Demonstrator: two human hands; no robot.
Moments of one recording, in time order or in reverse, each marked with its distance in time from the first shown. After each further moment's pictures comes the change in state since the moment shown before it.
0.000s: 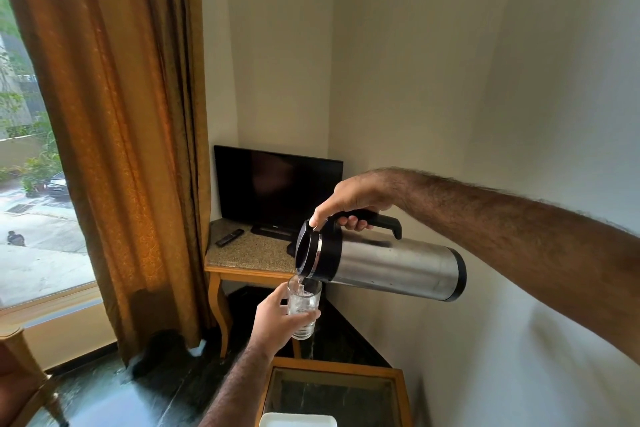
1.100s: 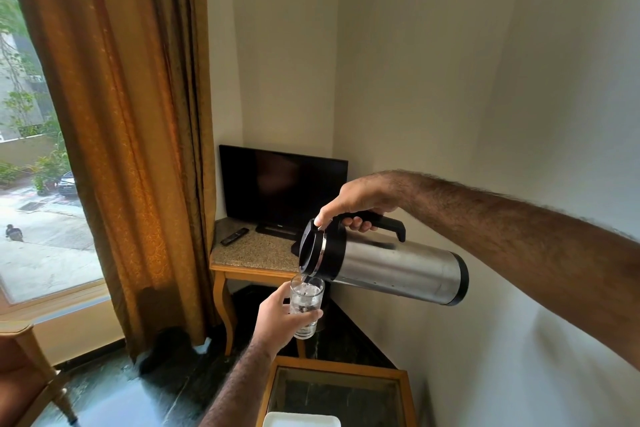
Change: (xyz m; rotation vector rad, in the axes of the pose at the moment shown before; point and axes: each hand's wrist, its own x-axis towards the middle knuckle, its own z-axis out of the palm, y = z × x) left_hand 0.001 0.006 -0.004 -0.007 -0.001 -0.015; right_hand 0.006 0.005 -0.002 0.009 0.030 -0.010
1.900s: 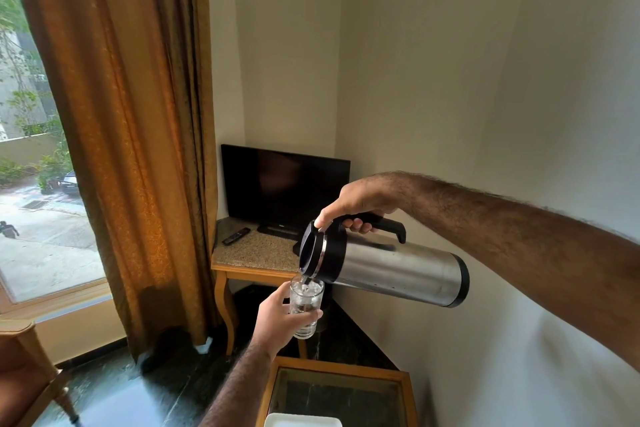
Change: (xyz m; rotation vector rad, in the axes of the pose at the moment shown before) left_hand 0.011 -0.007 0.000 0.006 0.020 -0.019; right_hand 0.016 0.003 -0.003 0.027 0.006 0.003
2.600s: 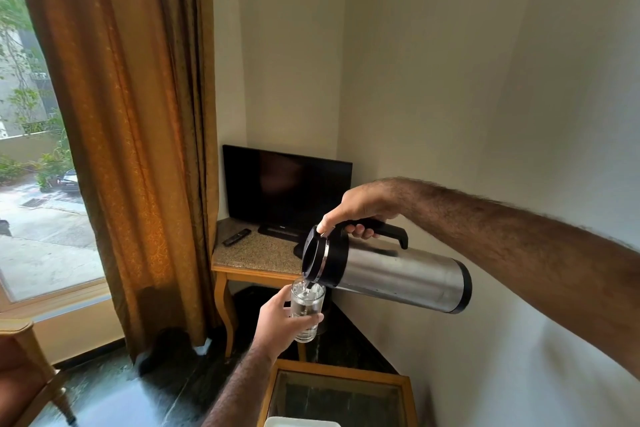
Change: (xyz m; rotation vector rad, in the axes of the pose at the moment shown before) left_hand -0.003 0.004 -0.007 -0.008 -0.027 0.009; right_hand 0.011 -0.001 0.003 -0.038 -0.010 0.024
